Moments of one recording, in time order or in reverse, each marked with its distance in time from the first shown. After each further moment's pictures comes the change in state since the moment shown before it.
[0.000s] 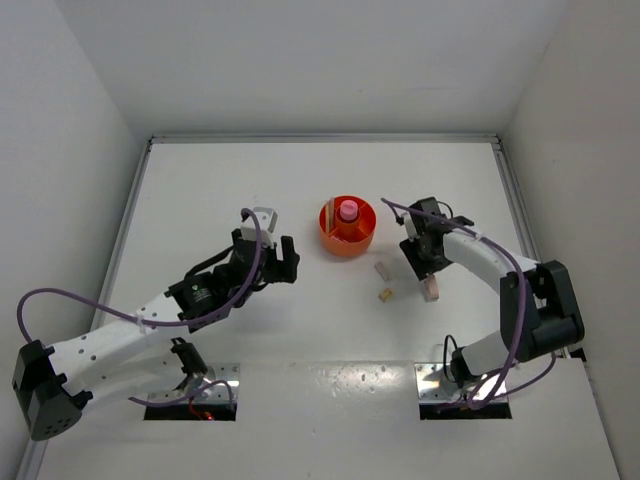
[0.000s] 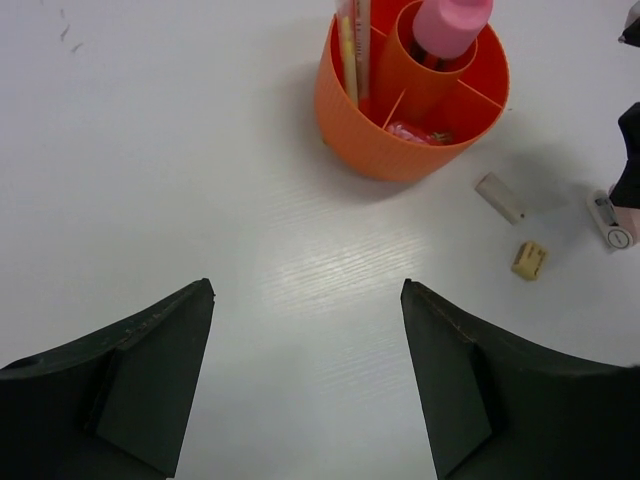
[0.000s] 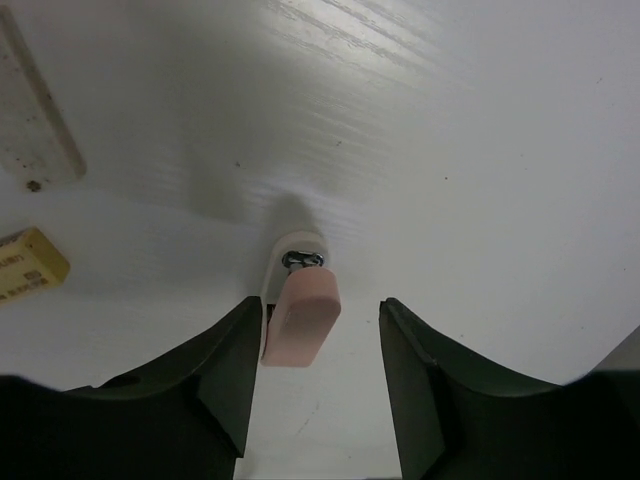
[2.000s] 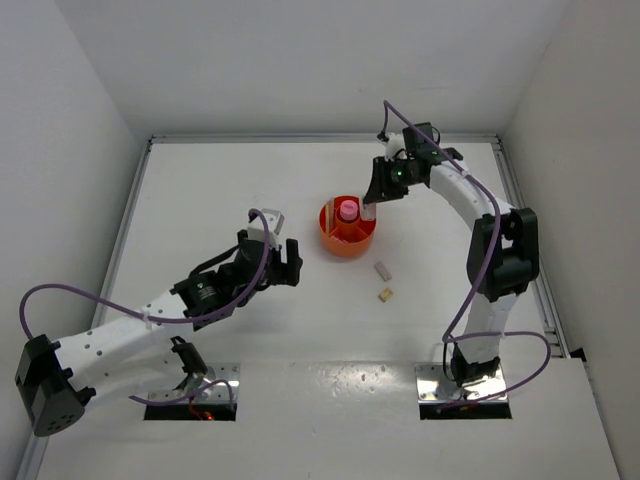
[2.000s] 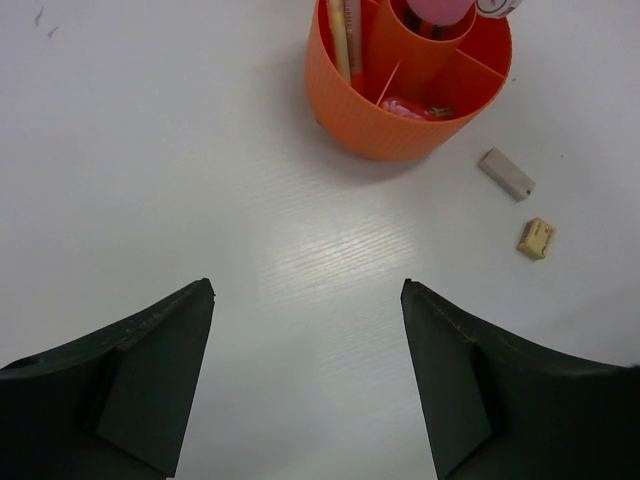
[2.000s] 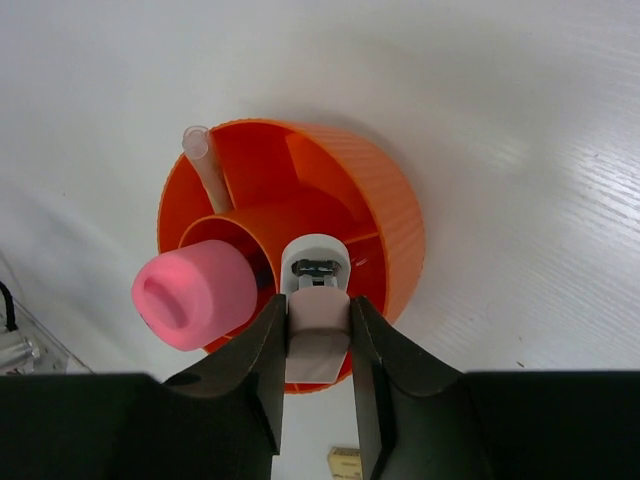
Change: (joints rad) left arm 0.000 0.035 0.001 -0.001 0.042 0.018; right arm -0.076 0.426 0.711 0.032 -0.674 0.289
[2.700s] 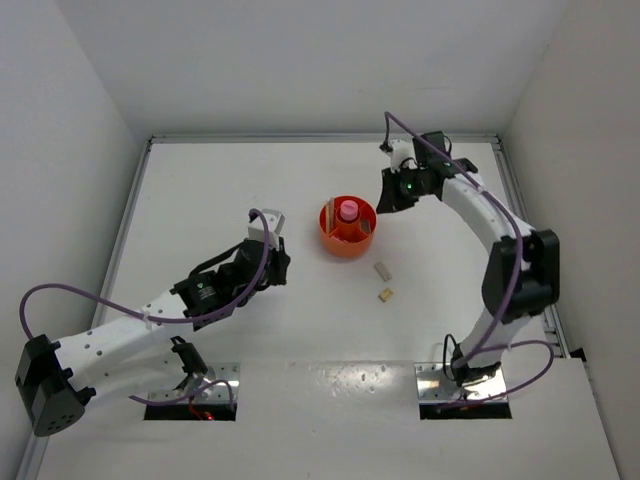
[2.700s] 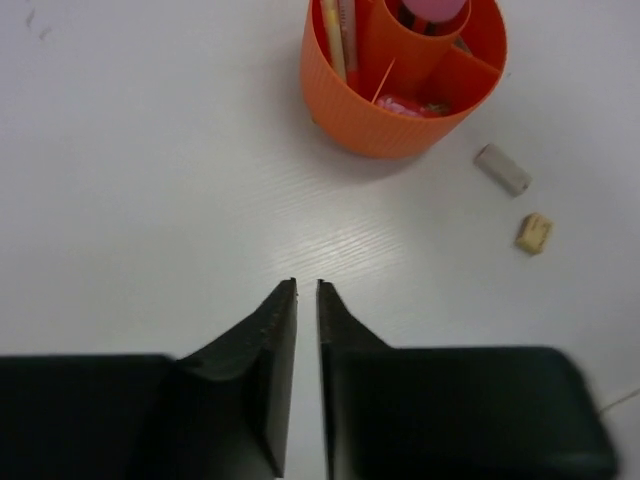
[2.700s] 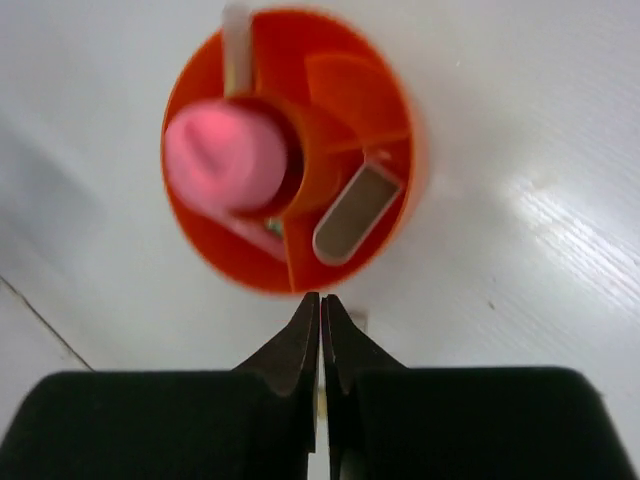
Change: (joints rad) left arm 0.000 0.001 0.000 0.000 0.011 0.002; right arm 0.000 -0.131 -0.116 -0.023 -0.005 -0.139
